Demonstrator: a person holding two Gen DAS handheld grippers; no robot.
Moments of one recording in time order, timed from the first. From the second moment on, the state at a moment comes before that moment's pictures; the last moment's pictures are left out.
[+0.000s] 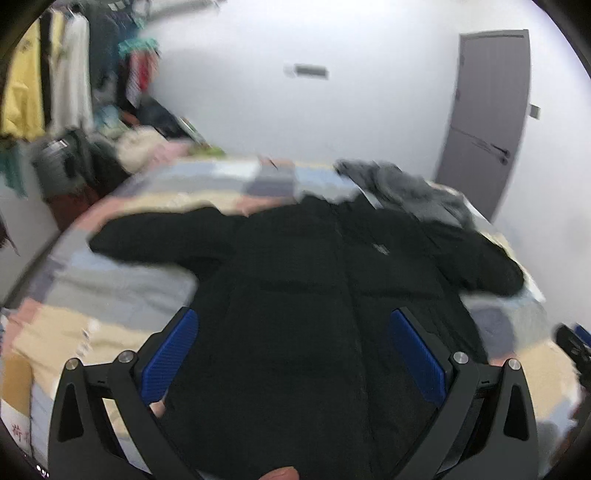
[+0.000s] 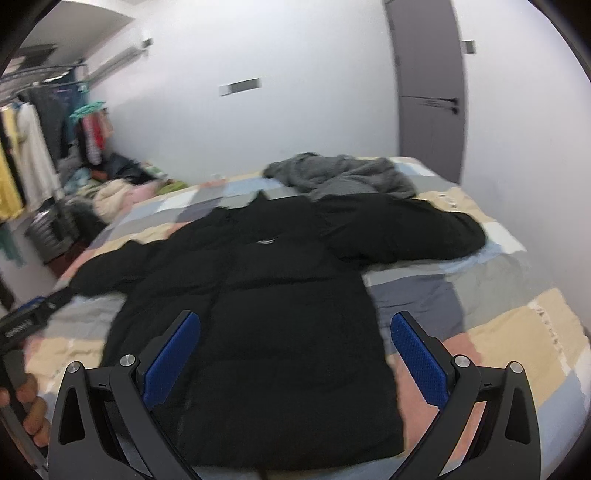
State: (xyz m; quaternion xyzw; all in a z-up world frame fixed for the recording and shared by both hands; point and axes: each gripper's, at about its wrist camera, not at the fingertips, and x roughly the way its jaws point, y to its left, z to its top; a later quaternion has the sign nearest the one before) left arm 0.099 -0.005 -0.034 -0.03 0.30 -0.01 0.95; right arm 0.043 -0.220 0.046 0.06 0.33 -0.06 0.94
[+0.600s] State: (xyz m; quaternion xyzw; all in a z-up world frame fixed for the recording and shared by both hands) left arm 0.163 -0.002 -0.100 -0.09 0.33 -0.07 0.94; right arm 0.114 -0.319 0.033 0.02 0.31 -0.15 0.94
